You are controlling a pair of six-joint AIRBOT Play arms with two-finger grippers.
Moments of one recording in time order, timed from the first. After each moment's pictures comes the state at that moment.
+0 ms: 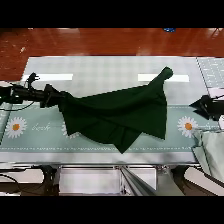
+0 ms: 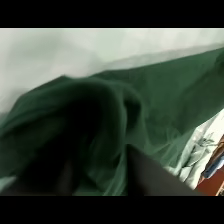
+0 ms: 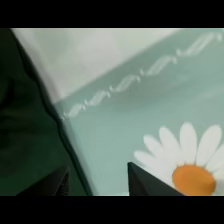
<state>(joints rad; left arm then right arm) 0.33 -1.56 1.01 0.64 -1.24 -1.20 -0.65 -1.19 0.82 -0.98 1.18 1.33</state>
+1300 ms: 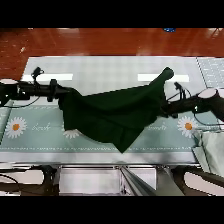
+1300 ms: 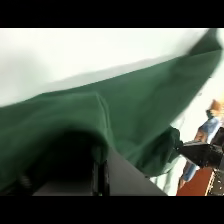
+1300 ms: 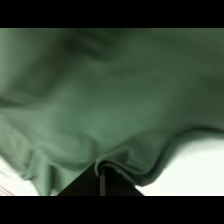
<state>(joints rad) 0.27 -1.54 1.06 0.46 -1.22 -1.14 -0.13 -1.31 0.84 -0.77 1.18 1.29</state>
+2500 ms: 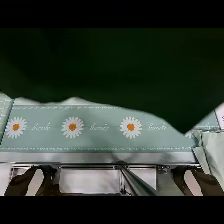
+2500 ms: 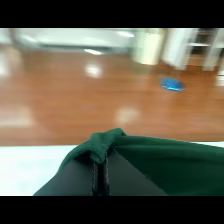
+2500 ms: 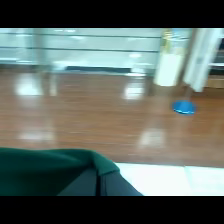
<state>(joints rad) 0.30 -0.66 1.83 1.14 -1.34 -1.48 -0.32 -0.69 1.97 -1.24 1.45 1.49</state>
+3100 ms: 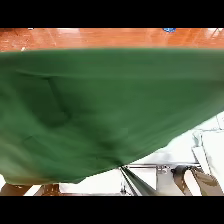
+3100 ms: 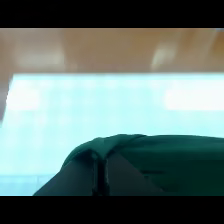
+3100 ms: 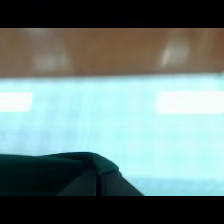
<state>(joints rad) -0.28 -0.62 1.61 1.79 -1.47 -1.72 -0.32 -0.65 1.58 -1.18 1.55 1.49</state>
